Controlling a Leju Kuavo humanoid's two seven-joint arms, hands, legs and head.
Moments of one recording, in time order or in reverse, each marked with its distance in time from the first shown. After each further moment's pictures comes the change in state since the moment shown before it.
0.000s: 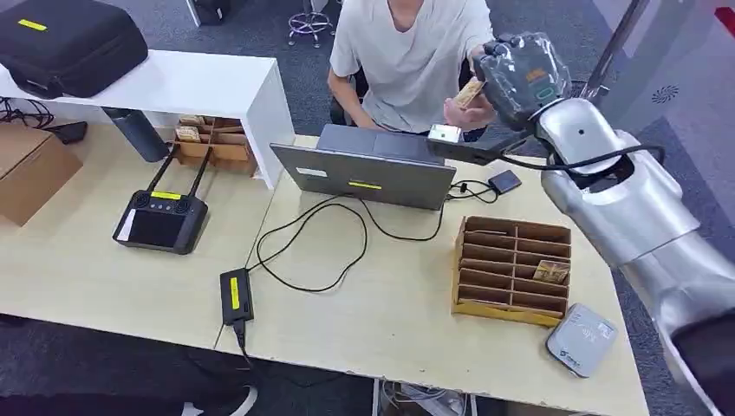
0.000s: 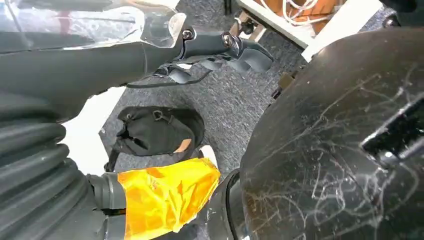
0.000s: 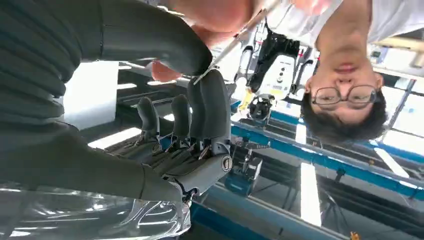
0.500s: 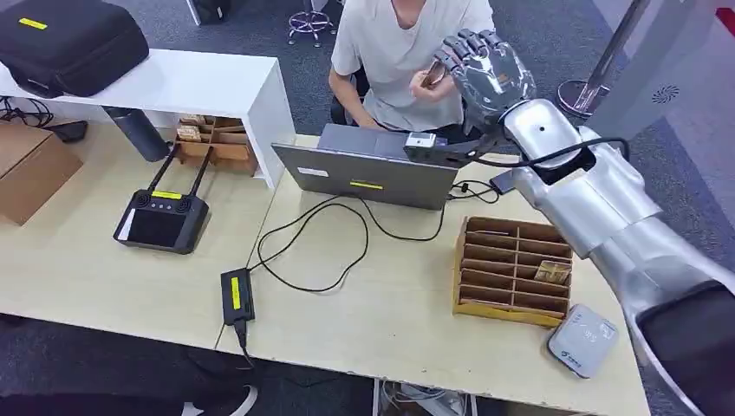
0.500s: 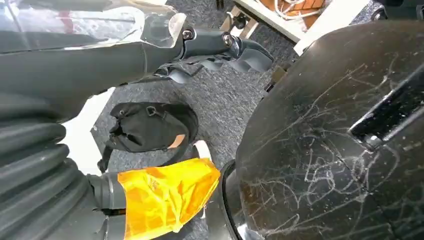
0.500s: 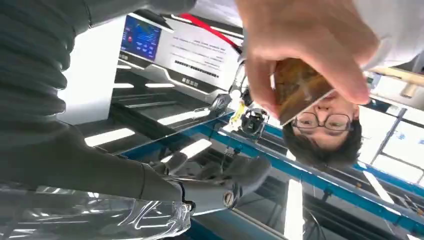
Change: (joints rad) left arm -0.007 0.005 -0.021 0.000 0.035 -0.024 -0.021; right arm -0.043 0.091 0.067 0.162 0.006 0.000 -0.003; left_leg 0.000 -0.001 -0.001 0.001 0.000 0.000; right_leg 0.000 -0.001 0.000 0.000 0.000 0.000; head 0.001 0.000
